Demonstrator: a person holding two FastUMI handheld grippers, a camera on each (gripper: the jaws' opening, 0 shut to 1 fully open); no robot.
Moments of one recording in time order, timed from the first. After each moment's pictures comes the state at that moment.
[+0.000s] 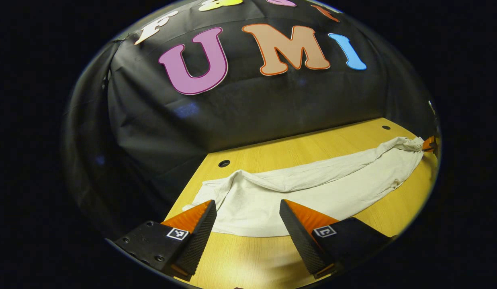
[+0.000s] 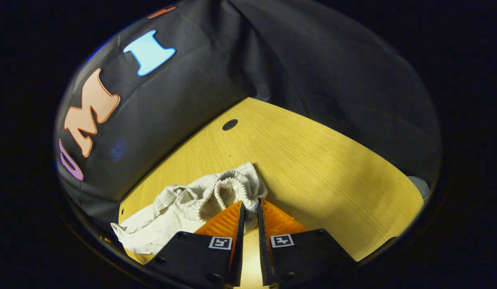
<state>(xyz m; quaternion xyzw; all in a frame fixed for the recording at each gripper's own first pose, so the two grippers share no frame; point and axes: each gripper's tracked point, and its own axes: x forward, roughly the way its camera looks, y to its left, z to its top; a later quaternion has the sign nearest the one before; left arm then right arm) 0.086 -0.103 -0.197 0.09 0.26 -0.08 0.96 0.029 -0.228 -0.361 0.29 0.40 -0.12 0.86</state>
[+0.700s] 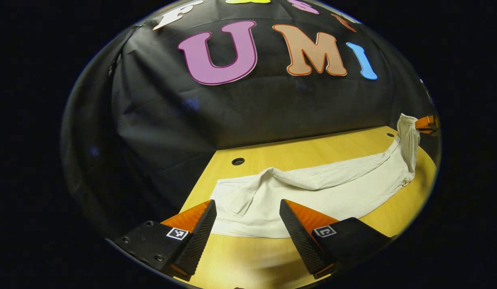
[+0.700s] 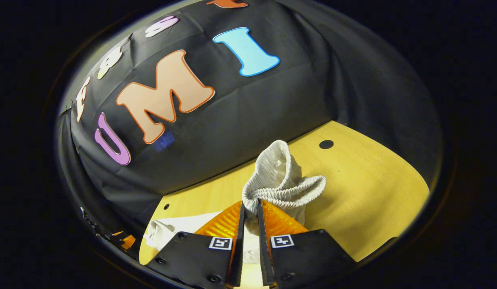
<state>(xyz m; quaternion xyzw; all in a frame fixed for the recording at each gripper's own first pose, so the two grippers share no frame) 0.113 -0.004 -0.214 0.05 0.26 -0.09 0.96 0.087 -0.010 -0.225 0.26 0.33 0.03 0.91</state>
